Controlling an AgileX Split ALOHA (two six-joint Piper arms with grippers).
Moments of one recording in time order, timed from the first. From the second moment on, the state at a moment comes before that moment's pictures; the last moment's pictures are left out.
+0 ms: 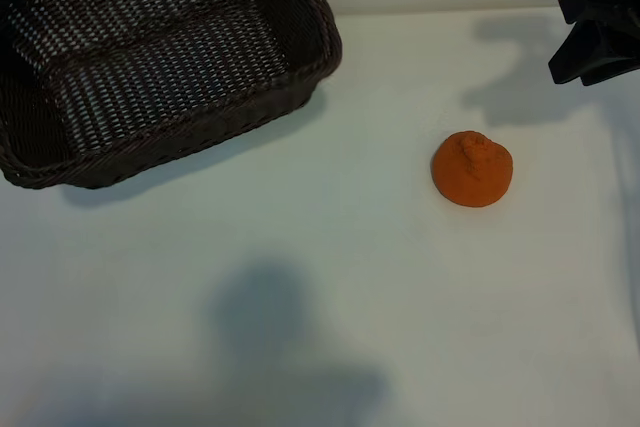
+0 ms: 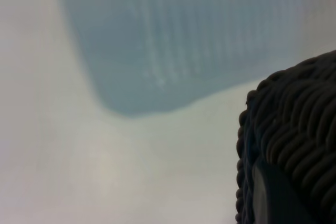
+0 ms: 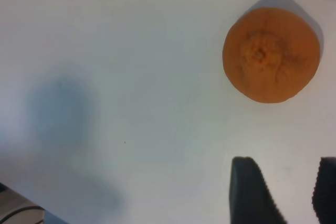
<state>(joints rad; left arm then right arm) 0.22 1.76 -1.52 -0.40 1.18 0.05 -0.09 1.62 -1.40 0.49 1.22 -0.28</state>
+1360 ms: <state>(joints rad) -0.08 1.94 -1.63 -0.28 1.18 0.05 -0.09 1.62 -1.40 0.49 1.22 -0.28</state>
